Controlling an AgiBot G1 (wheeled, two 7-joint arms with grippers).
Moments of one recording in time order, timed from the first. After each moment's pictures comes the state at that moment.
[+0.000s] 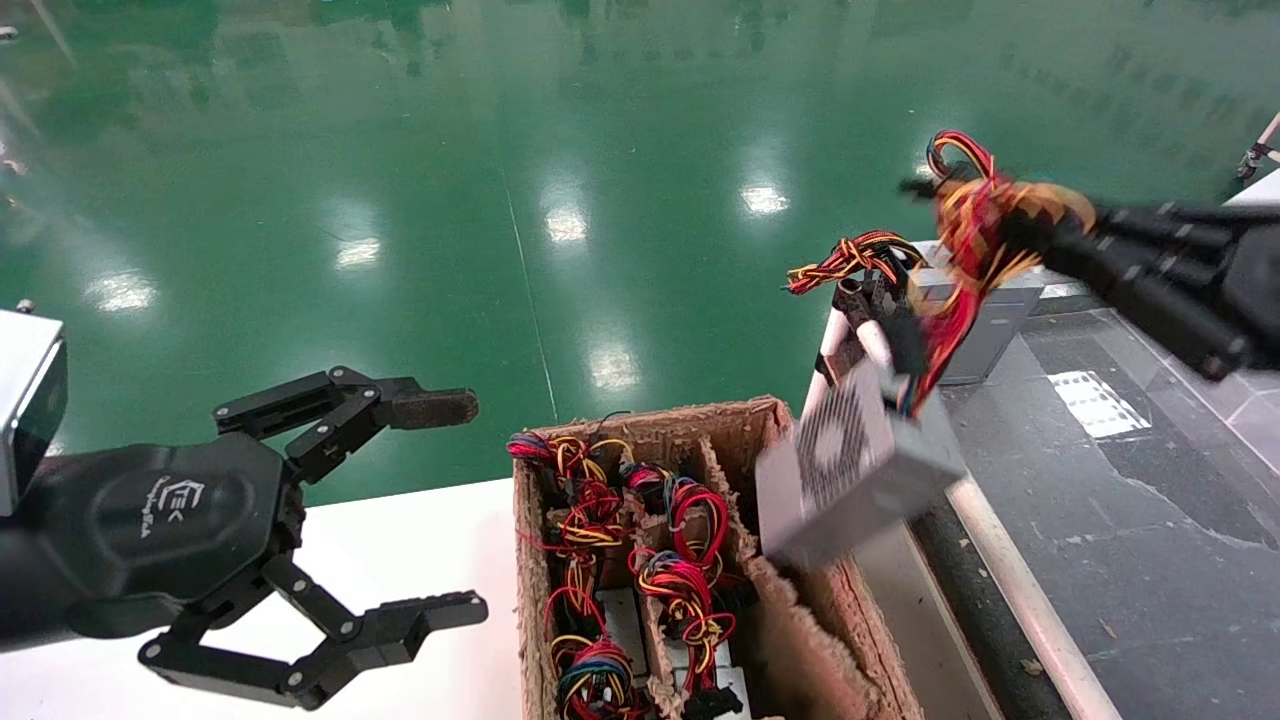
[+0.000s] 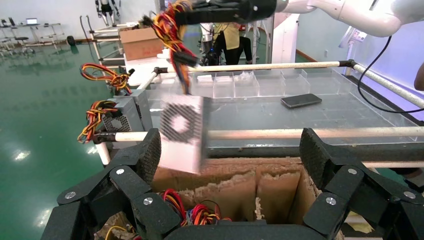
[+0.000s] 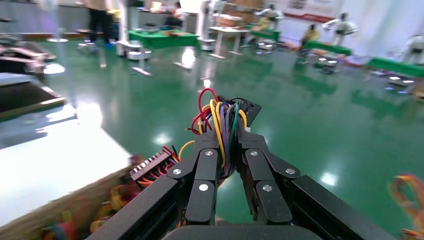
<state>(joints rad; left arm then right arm) -1.09 0.57 0.38 -1.25 0.66 1.45 -0.13 1.14 -0.50 -0.21 1.04 -0.76 -1.28 0.12</state>
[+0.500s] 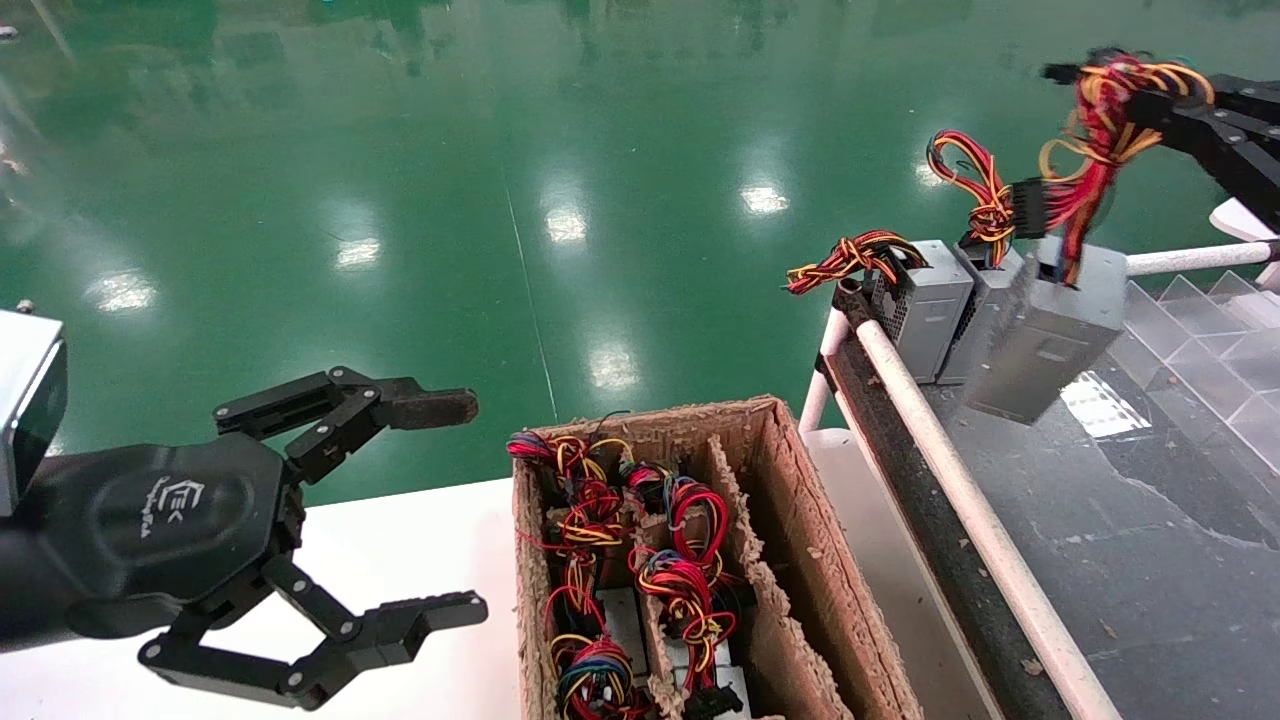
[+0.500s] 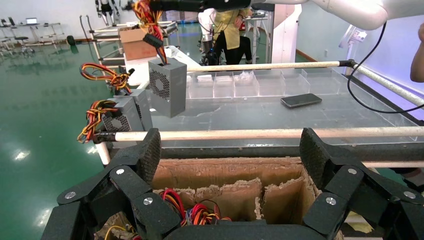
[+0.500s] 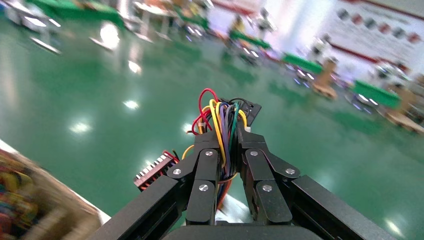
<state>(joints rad) -1.09 0.57 0.38 -1.25 0.66 1.45 -0.13 1.36 -0.54 -0.25 0.82 -0.94 -1.17 0.03</state>
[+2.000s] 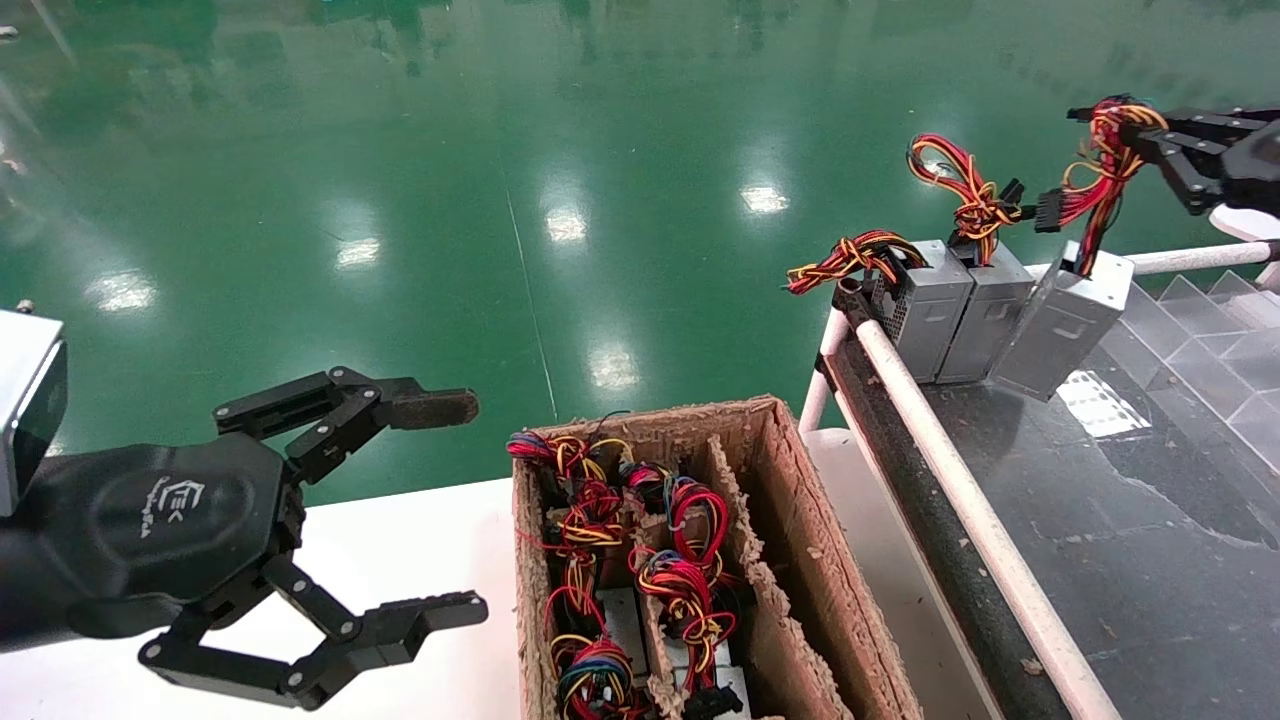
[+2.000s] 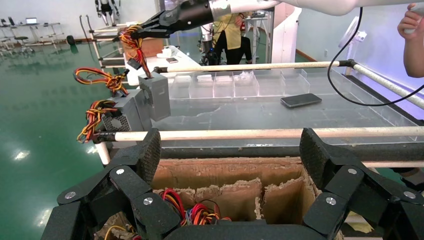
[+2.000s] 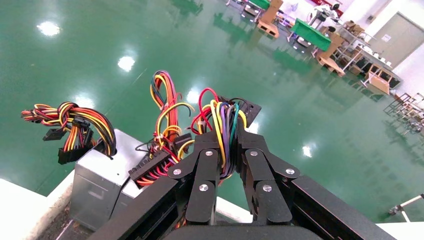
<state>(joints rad) -1.09 0.57 0.38 -1.25 0.66 1.45 -0.13 1.75 -0.79 -0.41 0.30 -1.29 -0.96 -0.23</state>
